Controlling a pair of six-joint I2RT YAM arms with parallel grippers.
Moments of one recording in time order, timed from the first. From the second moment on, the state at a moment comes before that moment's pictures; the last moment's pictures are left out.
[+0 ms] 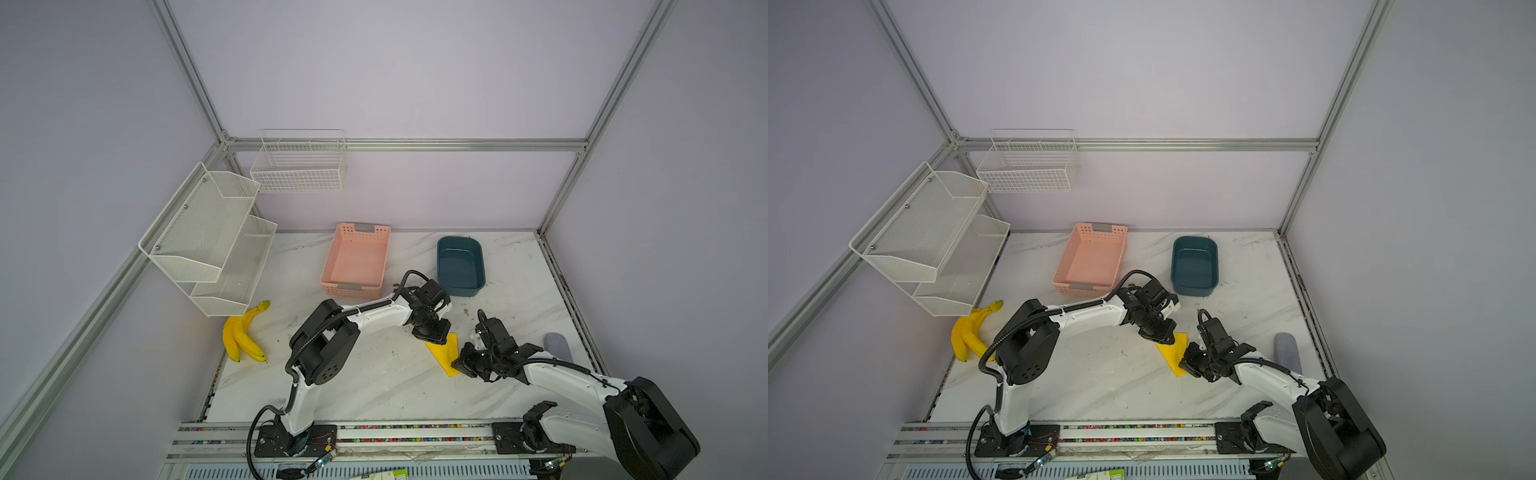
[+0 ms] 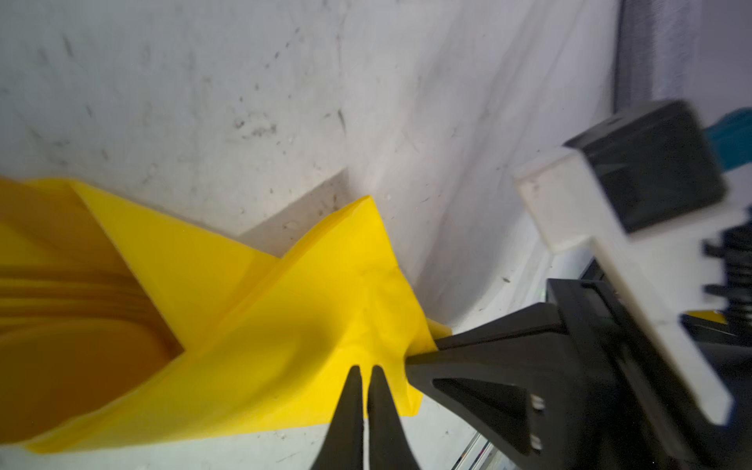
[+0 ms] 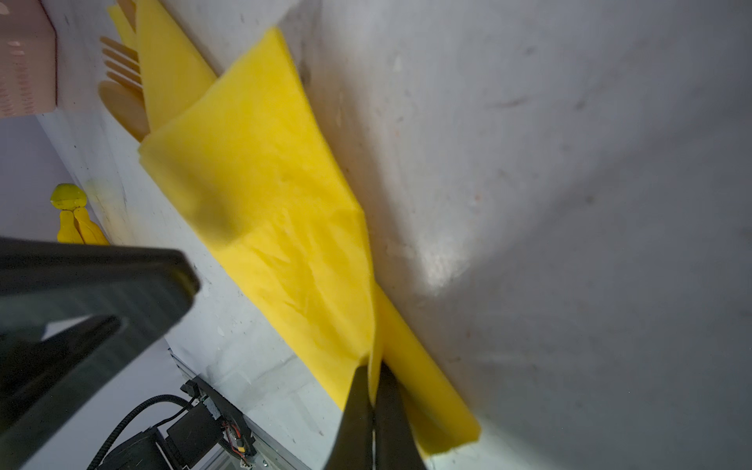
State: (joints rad) left arm -0.85 2.03 1.46 -0.58 0.42 -0.47; right arm 0.52 1.17 0.39 -0.25 -0.39 1.05
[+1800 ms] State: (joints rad) left arm -0.85 2.07 1.44 -0.52 0.41 -0.47; right arm 0.52 1.52 0.78 -0.52 -0.24 0.64
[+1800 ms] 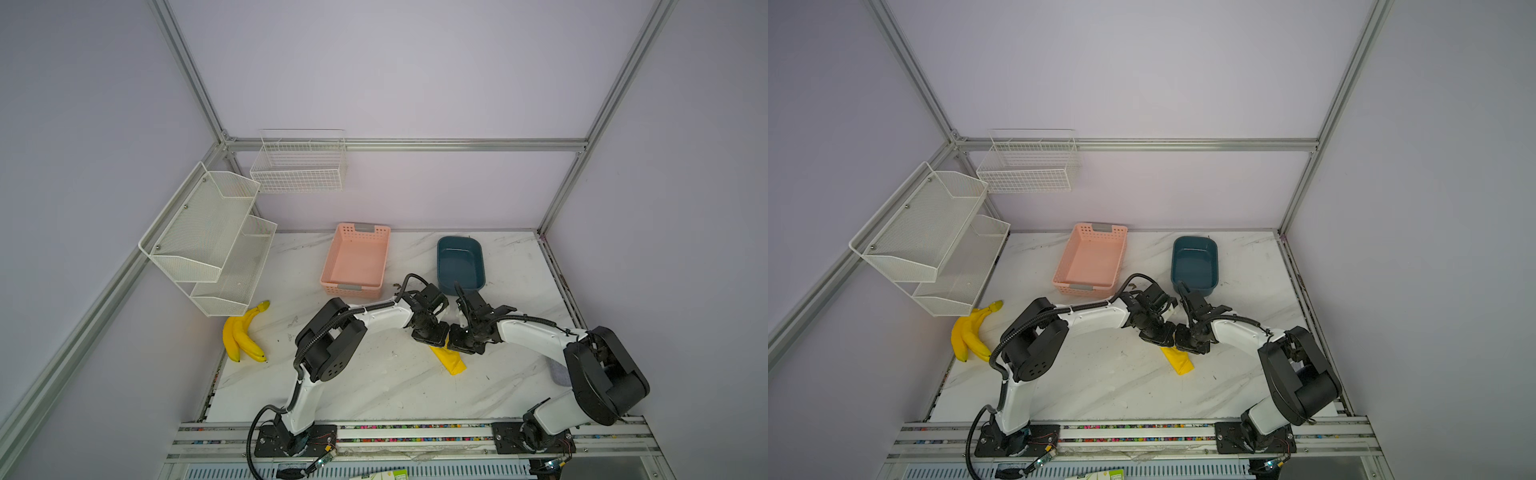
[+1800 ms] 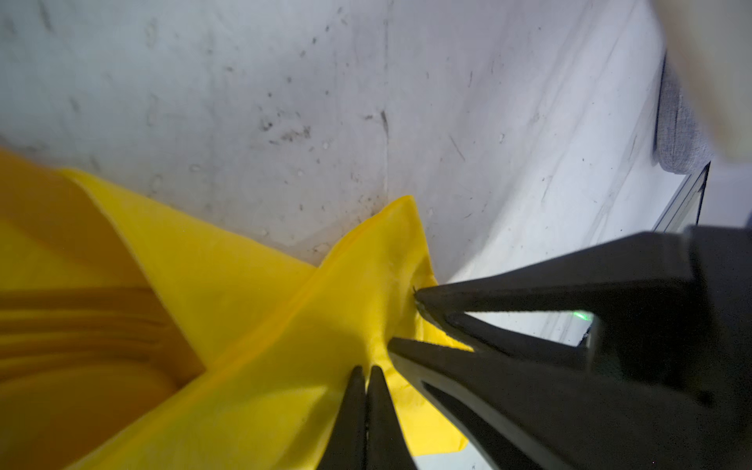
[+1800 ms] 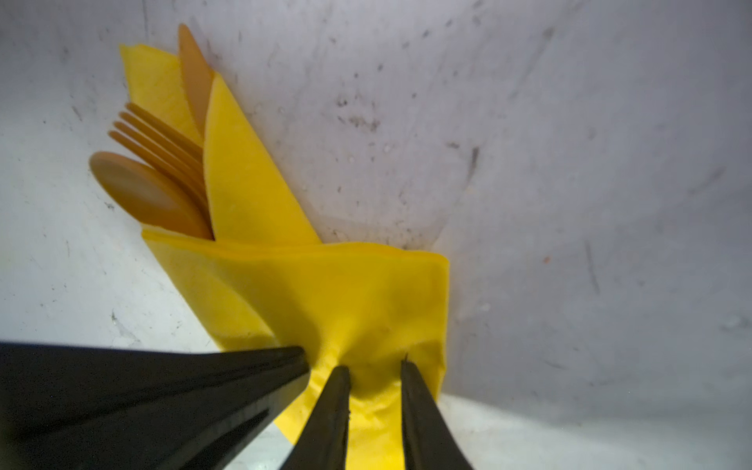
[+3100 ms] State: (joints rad) left arm -0.74 1.76 1.28 -0.44 0.31 -0.51; right arm 0.55 1.43 0.54 -0.11 -0.38 0.98
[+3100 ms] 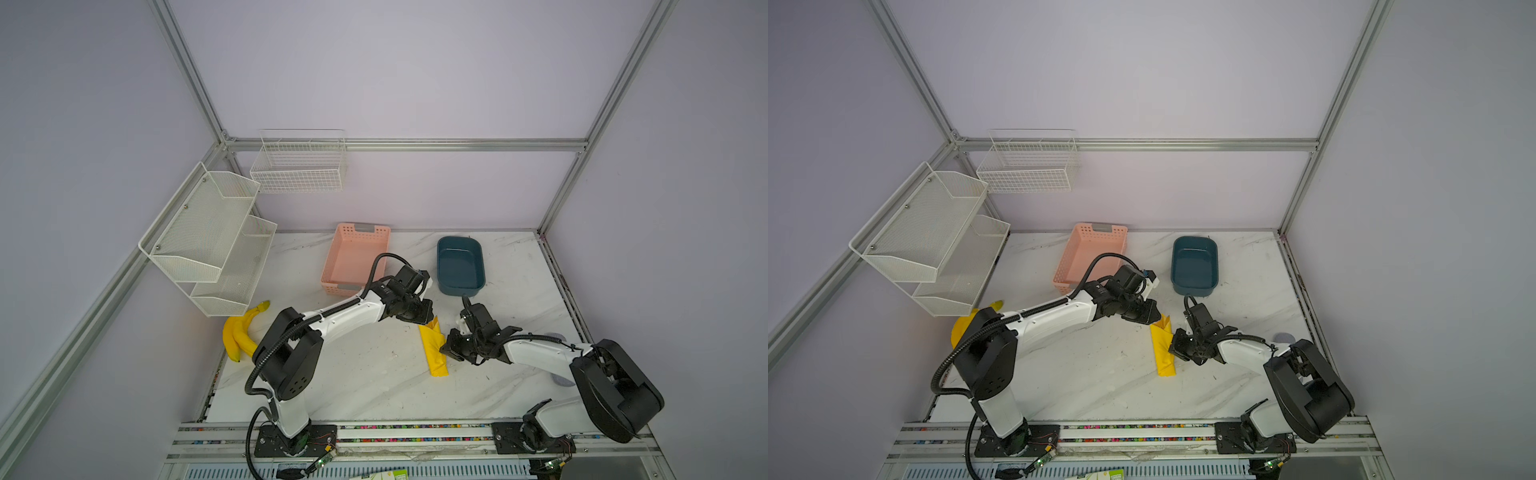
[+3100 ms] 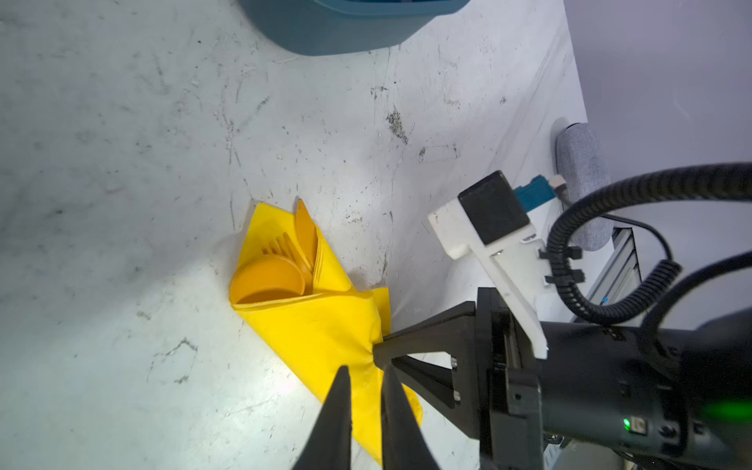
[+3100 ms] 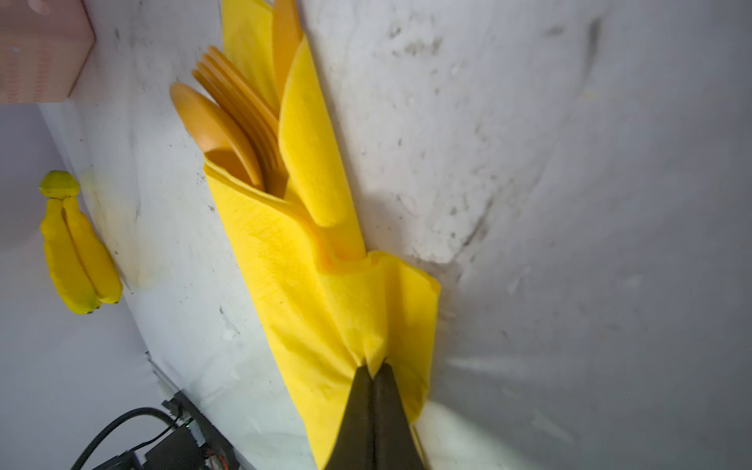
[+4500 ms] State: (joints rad) left arm -0.70 1.89 0.71 0.59 0.66 -1.12; right arm 0.50 1.47 0.39 0.22 -0.56 1.18
